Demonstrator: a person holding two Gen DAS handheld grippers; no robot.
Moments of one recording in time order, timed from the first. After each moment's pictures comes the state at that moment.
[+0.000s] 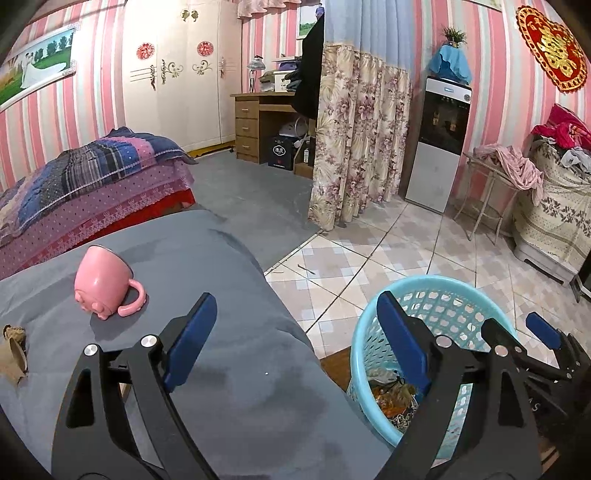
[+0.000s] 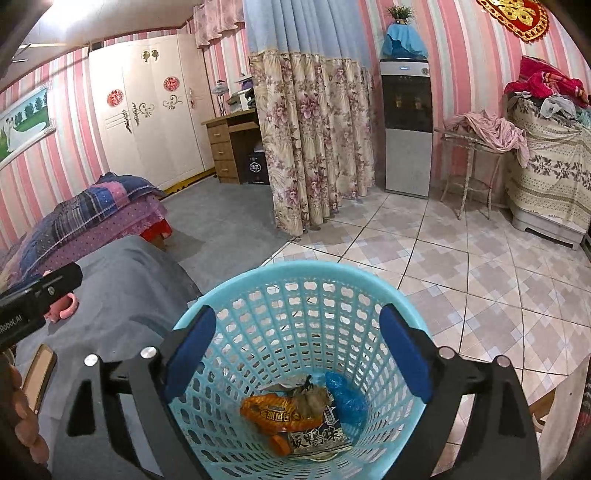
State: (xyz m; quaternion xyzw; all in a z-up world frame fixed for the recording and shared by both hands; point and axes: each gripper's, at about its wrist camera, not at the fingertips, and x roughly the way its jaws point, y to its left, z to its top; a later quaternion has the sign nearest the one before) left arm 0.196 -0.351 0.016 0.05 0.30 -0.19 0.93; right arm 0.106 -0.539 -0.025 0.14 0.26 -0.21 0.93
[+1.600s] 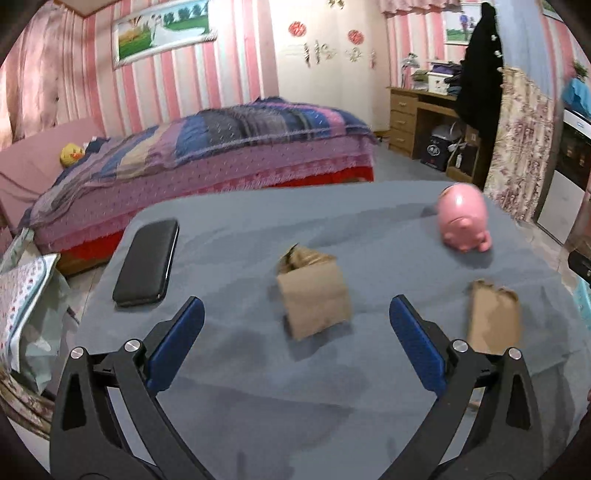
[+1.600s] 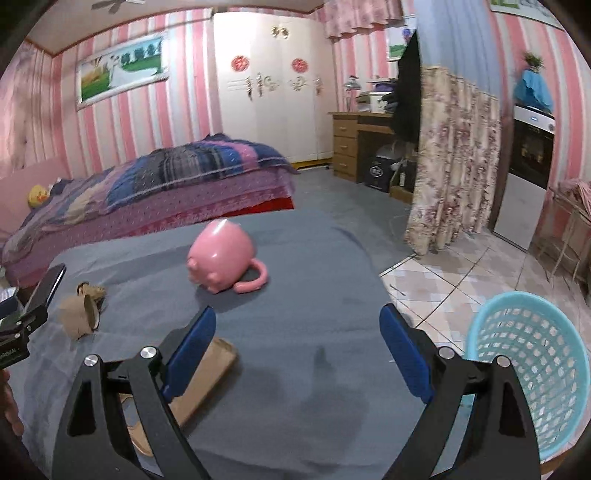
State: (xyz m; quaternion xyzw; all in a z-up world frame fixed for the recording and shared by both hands) left arm 0.189 0.031 -0.010 0.01 0.32 0.07 0.94; right arm 0.189 -0.272 -0.010 0.03 0.28 -0.01 0.96
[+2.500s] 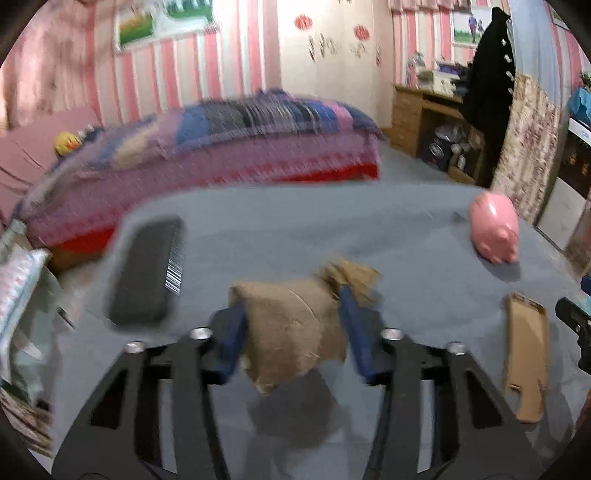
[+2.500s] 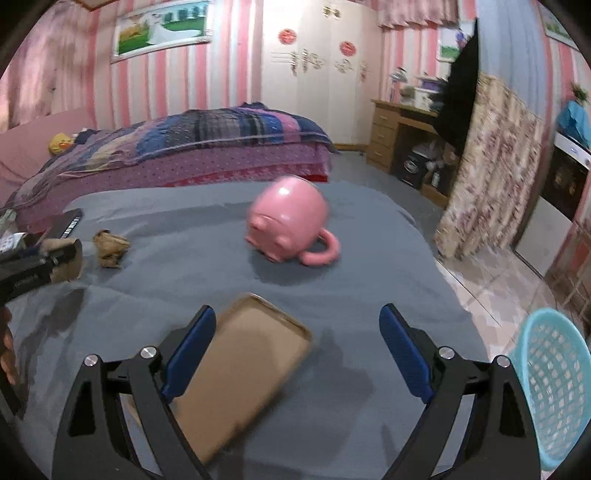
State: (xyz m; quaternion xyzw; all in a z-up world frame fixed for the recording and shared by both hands) left arm 0.216 0.075 -0.014 0.01 0.31 0.07 0.95; right arm 0.209 -0.197 -0.023 -0.03 0.30 0.06 0.95
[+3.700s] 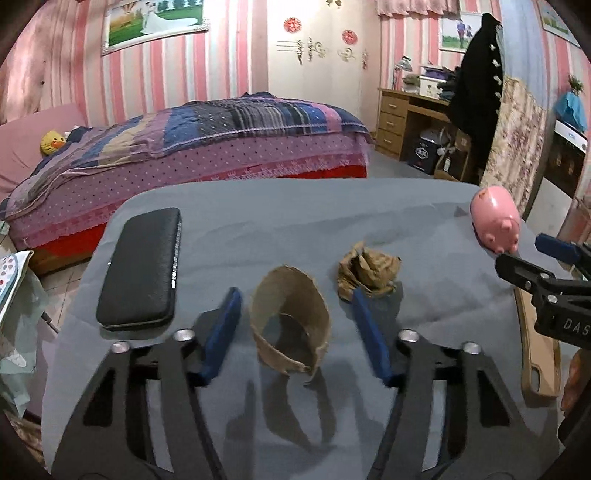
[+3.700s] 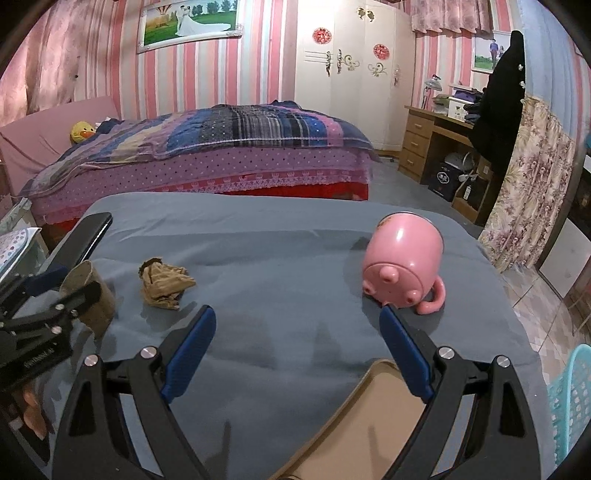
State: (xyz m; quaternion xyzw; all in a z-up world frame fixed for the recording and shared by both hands) left arm 0.222 0.100 -0.044 -0.01 0.32 0.01 0.95; right arm 0.248 -0.105 -0.023 -0.05 0.31 0.09 0.95
